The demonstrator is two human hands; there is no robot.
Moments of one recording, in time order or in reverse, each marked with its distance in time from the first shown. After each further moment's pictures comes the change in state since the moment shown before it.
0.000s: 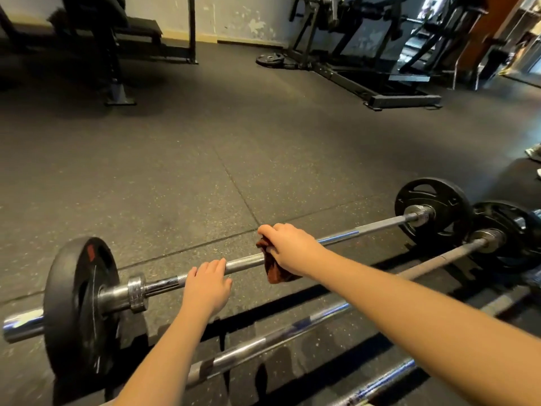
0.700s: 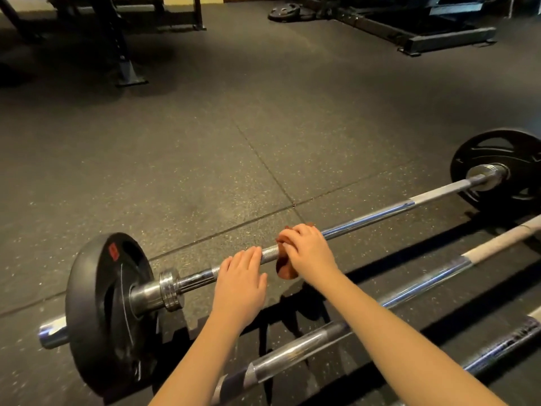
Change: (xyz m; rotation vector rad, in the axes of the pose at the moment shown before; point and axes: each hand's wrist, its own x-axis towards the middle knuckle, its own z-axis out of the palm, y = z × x) left_hand -0.005 -0.027 0.018 -0.065 0.132 0.138; right_hand 0.067 -0.011 0.137 0.380 0.357 0.150
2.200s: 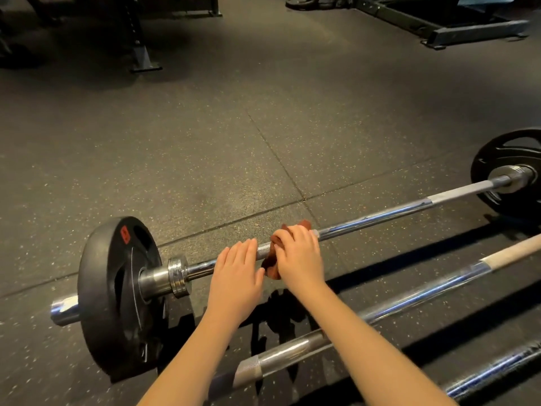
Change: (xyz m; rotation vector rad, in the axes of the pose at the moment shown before) left_hand -0.009 -0.020 0.010 0.097 0.055 -0.054; right_hand -0.013 -0.033 0.035 -0.019 0.160 -0.007
